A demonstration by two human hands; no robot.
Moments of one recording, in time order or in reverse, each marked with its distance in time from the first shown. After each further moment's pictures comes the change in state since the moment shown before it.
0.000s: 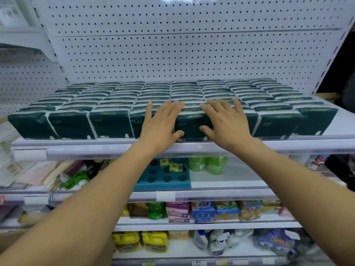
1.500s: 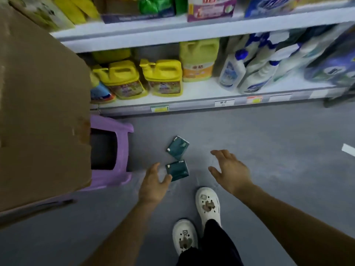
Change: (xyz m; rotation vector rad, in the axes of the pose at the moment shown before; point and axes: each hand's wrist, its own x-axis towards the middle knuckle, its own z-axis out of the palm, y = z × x) left_hand -0.635 0.005 0.489 -0.654 -0.862 -1.052; right_hand -0.546 -0.264 0.453 0.514 -1.059 0.356
